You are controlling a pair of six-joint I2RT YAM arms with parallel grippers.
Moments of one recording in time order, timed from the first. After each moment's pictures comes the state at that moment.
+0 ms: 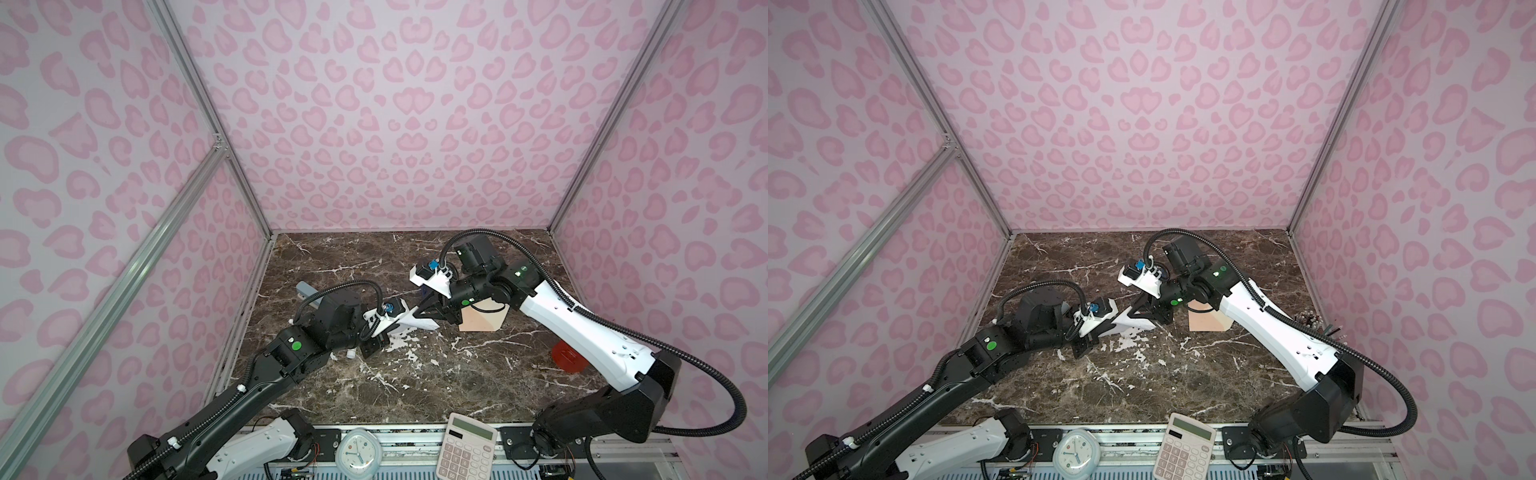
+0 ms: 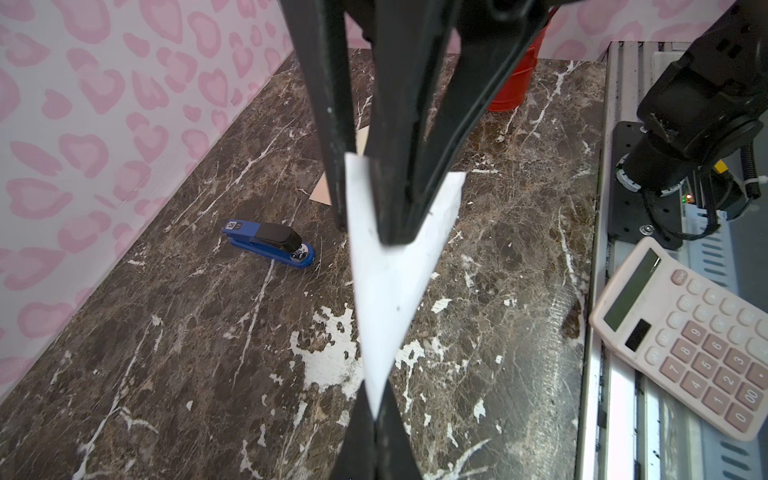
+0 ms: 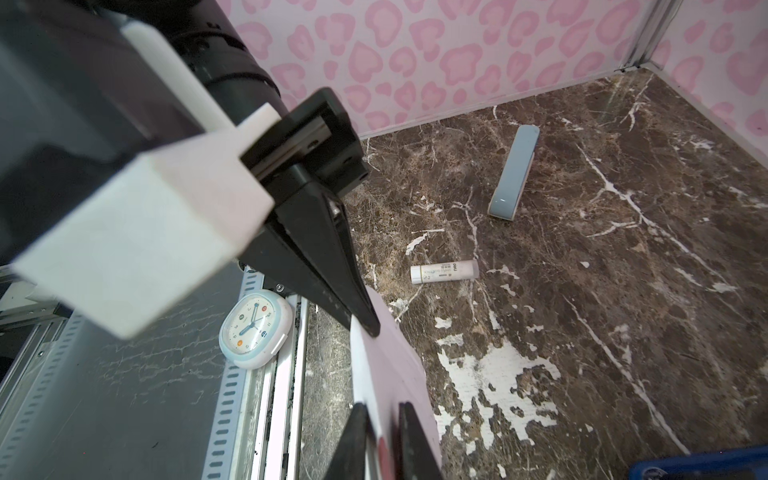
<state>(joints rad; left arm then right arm) -0.75 0.96 0.95 -0.58 0.26 0.38 0.67 1.47 1.50 -0.92 -0.73 -0.43</state>
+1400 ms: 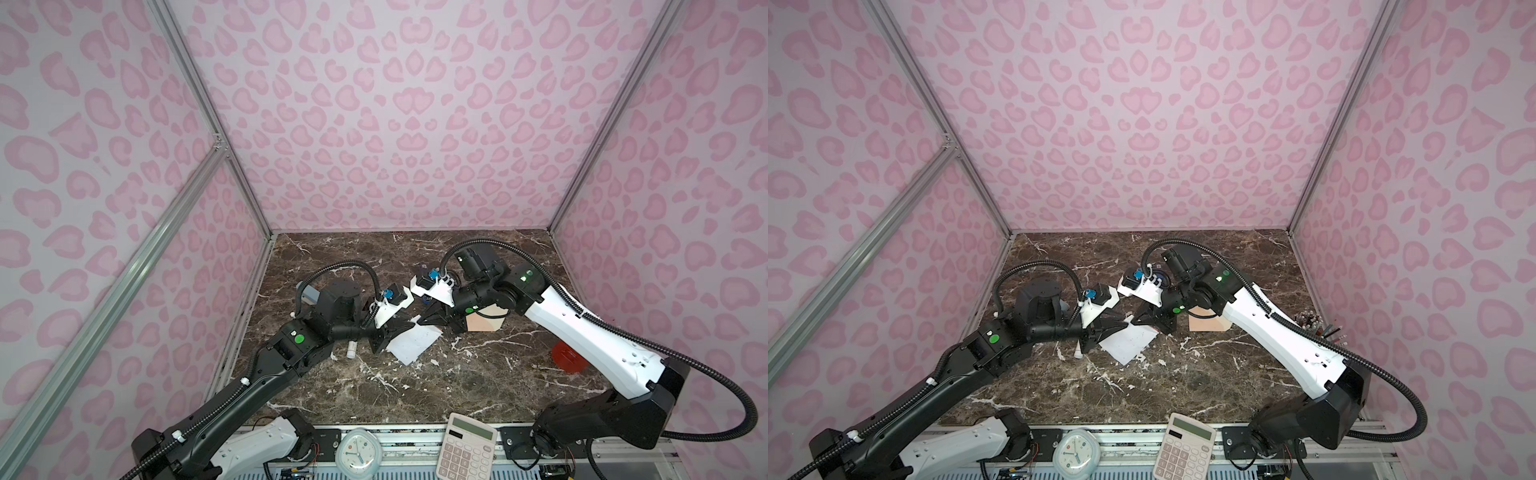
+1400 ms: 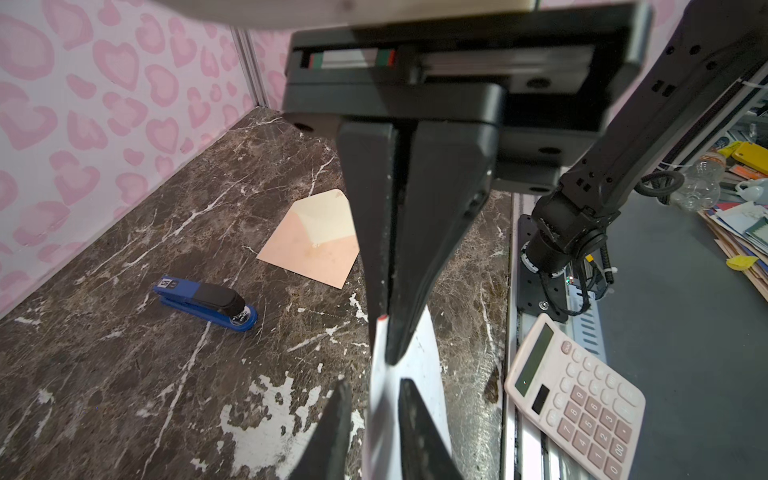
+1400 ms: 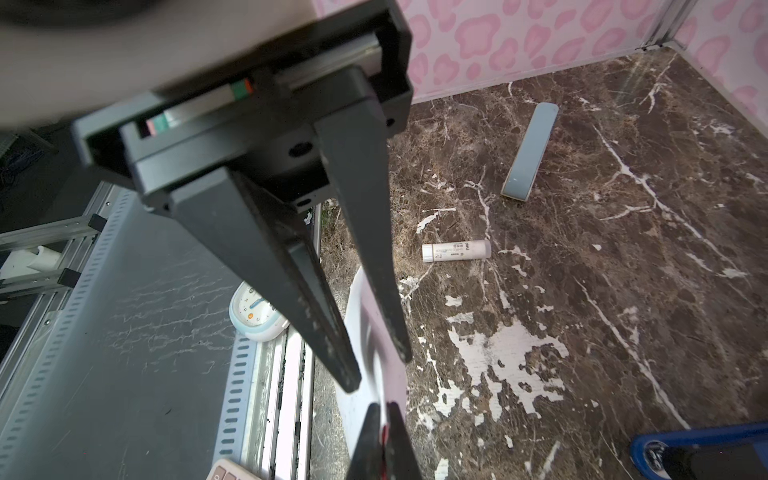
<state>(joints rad) -0.74 1.01 1.00 -0.48 0.48 0.21 0.72 1.43 1.51 -1.00 -0.68 -0.47</state>
